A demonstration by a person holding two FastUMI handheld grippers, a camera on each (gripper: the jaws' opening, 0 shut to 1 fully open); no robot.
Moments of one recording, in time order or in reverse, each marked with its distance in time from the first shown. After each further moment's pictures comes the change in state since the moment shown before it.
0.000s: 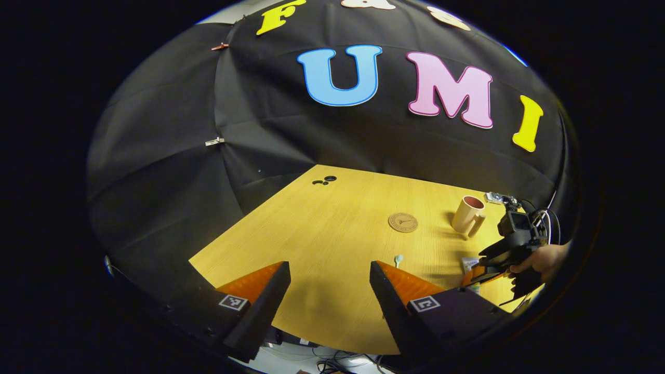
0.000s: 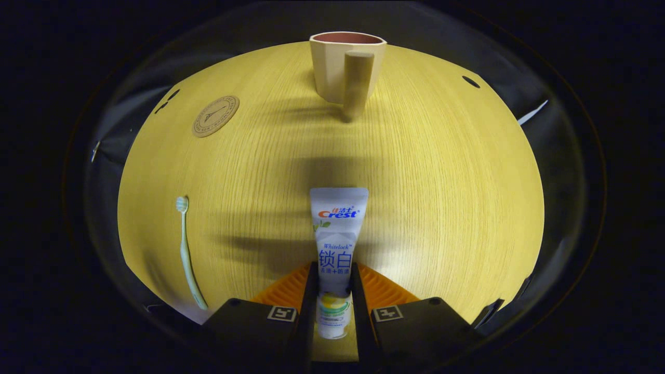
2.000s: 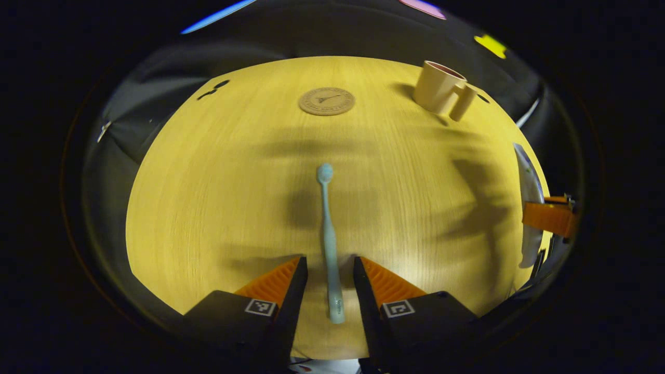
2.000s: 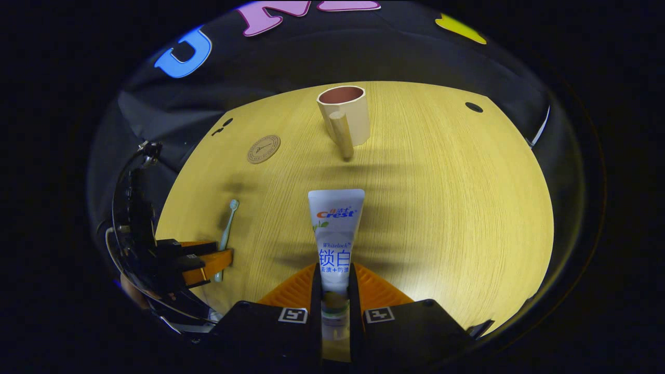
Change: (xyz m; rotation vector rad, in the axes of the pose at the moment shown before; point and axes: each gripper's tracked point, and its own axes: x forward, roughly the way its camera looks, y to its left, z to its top) left arm 0.117 -0.127 -0.148 0.319 0.662 -0.292; right arm -0.052 -0.028 0.010 -0.044 -0.250 0.259
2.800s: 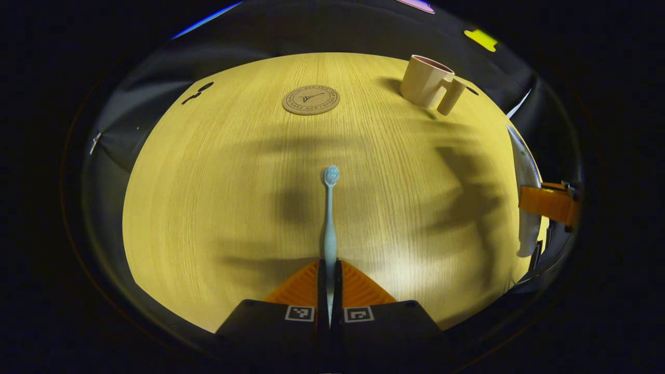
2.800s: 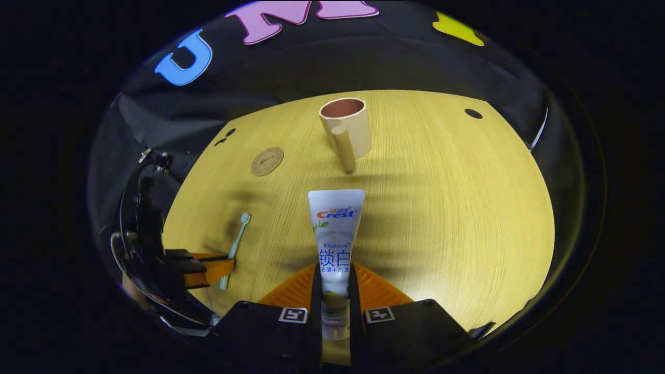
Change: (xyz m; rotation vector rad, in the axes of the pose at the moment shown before) left arm -0.004 -0.004 0.006 0.018 -0.014 -0.035; right arm -0.008 0.001 0.028 0.032 -0.088 0.011
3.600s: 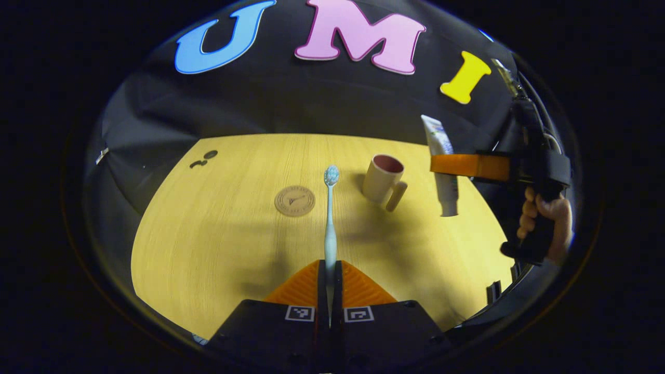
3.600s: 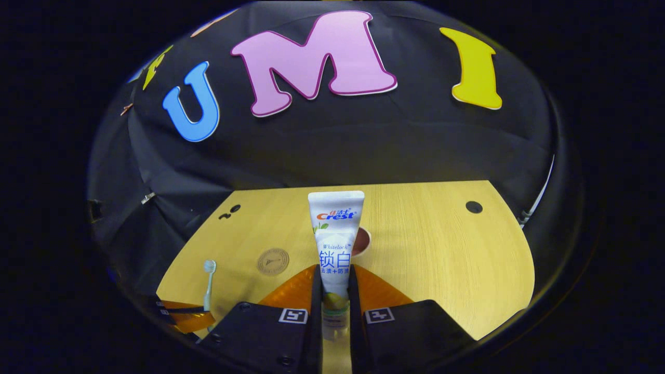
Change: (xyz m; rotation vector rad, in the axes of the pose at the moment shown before) left arm -0.117 -0.035 0.111 -0.038 -0.424 -0.104; right arm -0.009 0.023 0.191 -0.059 -0.420 0.010
